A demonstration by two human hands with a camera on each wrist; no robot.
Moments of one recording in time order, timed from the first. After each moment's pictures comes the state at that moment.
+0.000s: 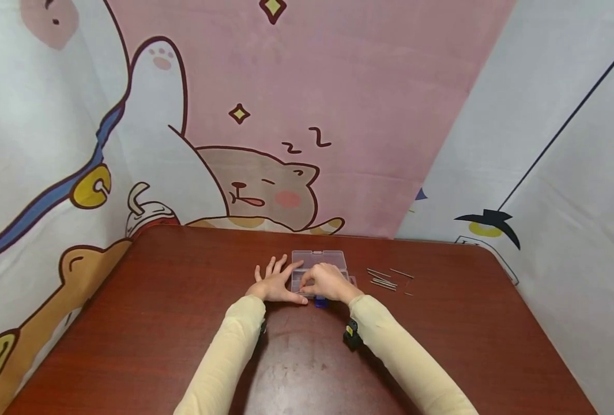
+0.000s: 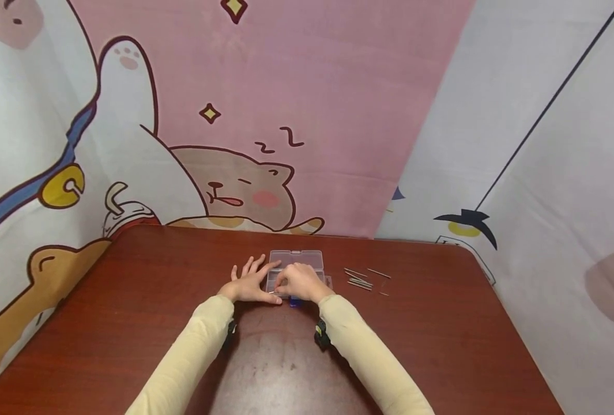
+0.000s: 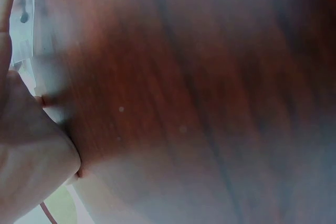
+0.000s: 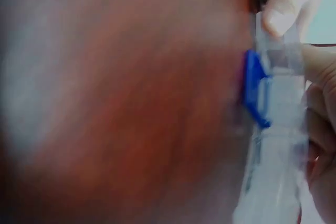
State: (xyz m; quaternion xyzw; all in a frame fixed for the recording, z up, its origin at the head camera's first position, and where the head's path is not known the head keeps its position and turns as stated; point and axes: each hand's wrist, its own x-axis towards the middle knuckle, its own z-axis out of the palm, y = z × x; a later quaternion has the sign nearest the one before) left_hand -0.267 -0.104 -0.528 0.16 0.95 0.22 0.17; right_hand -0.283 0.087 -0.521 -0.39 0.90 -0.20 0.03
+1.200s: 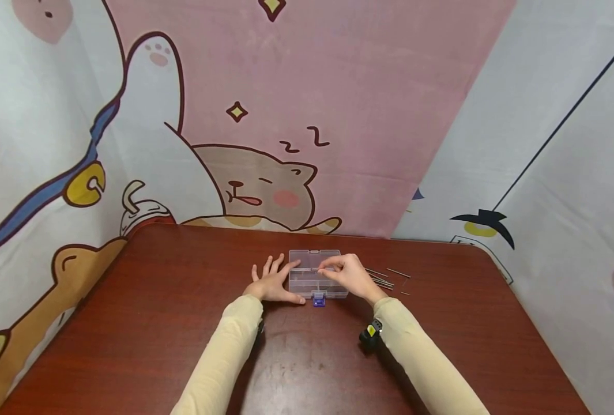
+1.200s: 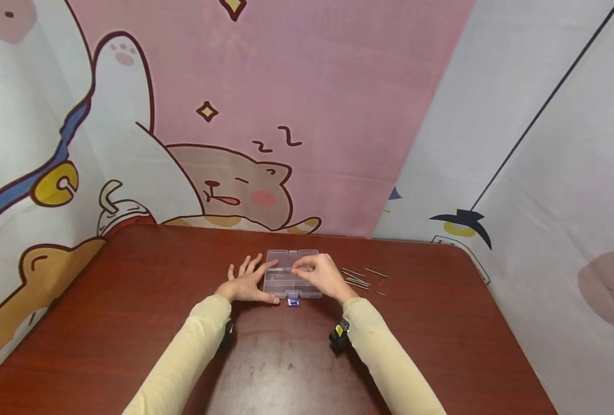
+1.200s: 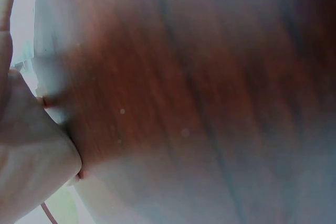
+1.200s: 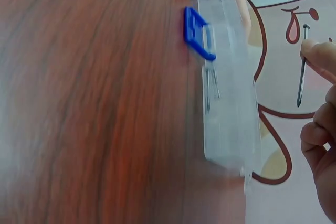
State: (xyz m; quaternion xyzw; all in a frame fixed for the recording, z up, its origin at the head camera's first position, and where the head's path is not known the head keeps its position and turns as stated) left_hand -0.266 -0.102 -0.530 0.15 0.95 0.22 0.17; right_hand -0.278 0.138 -0.508 -0.31 0.85 -0.43 -0.04
